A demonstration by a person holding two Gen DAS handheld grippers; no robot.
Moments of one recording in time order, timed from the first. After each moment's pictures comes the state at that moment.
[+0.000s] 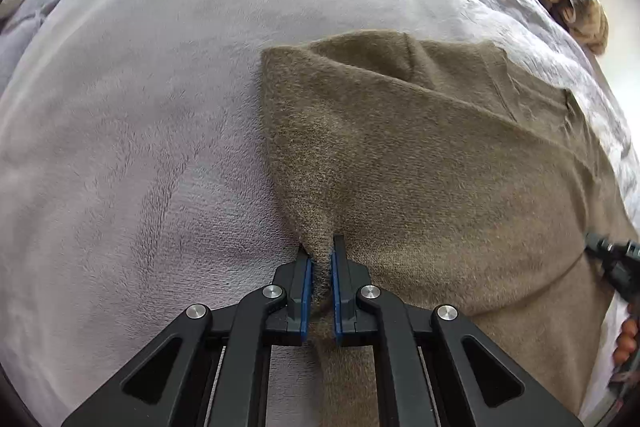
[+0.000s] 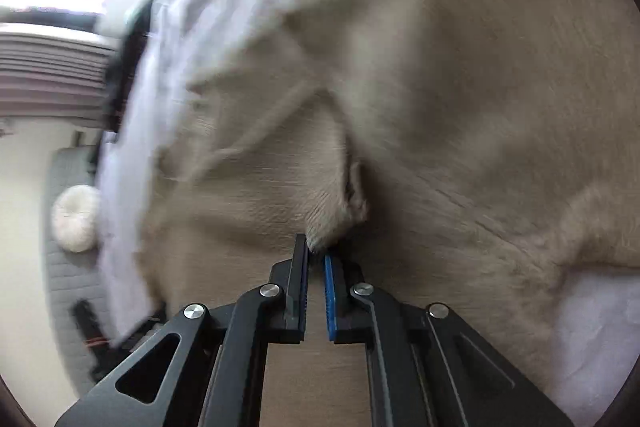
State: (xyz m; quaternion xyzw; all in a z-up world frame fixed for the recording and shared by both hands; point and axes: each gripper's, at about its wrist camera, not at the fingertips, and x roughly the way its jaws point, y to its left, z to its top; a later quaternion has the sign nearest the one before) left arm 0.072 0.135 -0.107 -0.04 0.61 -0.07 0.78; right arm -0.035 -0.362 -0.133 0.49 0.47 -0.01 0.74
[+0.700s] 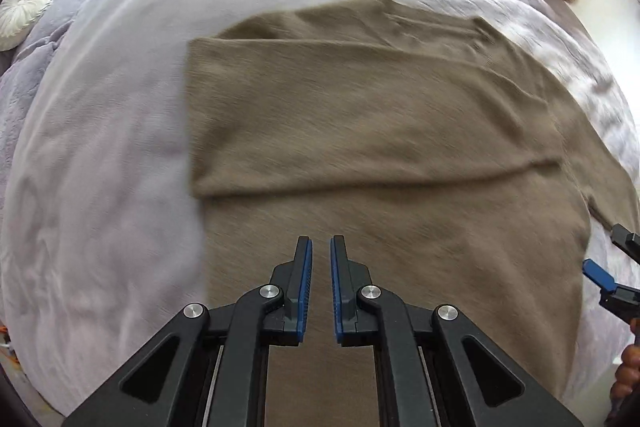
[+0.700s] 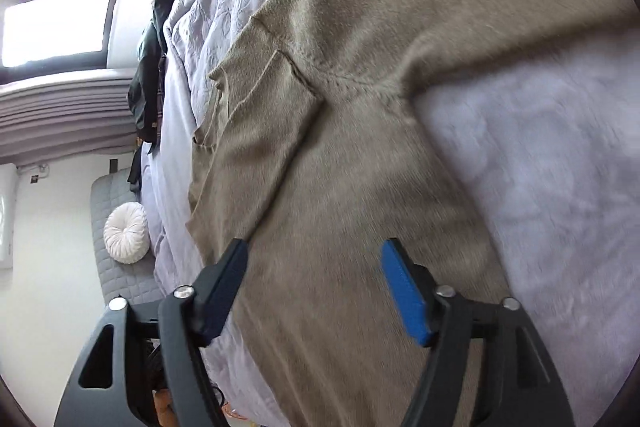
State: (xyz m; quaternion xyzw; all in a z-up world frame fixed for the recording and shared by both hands) left arm -0.021 0.022 -0.049 0.04 0.63 -0.07 0.77; right arm -0.153 -0.378 -0.101 0.56 0.44 0.03 0.70
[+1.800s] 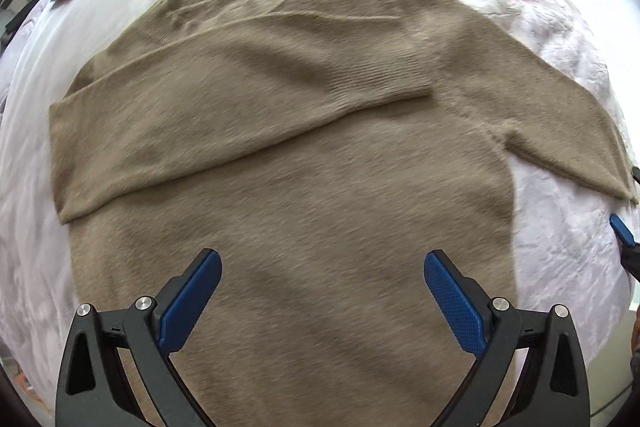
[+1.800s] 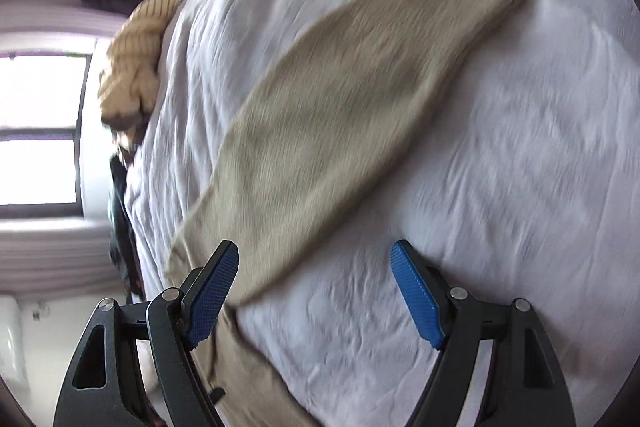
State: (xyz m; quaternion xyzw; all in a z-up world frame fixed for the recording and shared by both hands) left arm -0.058 -0.140 -0.050 0.11 0.65 -0.15 0.74; right arm -0.292 -0.593 -0.134 0.64 0.30 -0.18 0.68
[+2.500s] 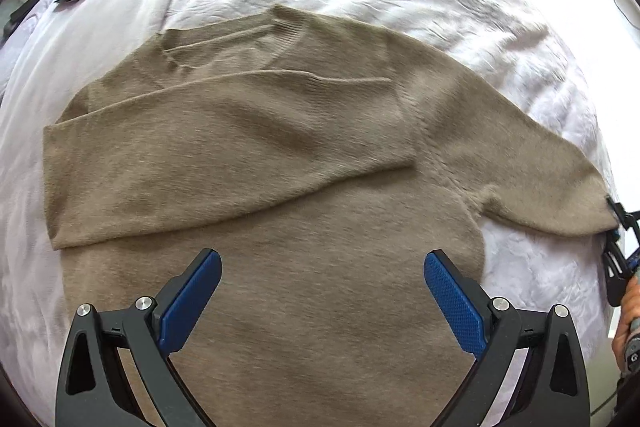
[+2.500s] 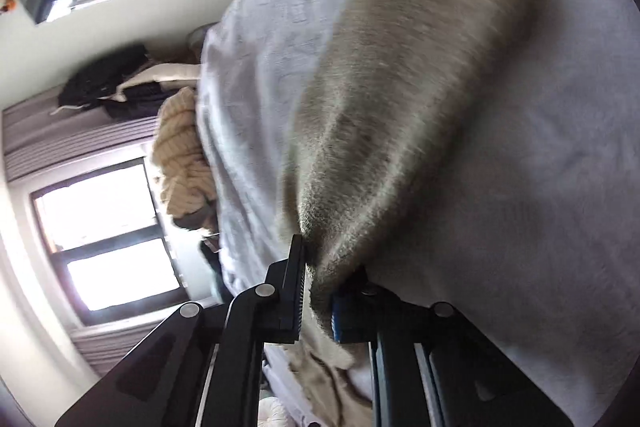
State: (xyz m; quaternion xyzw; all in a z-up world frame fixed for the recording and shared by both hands) left arm -0.028 -0.135 -0.028 0.06 0.62 -0.14 0.77; right arm -0.284 -0.621 -0.161 0.78 0.12 -0.11 0.61
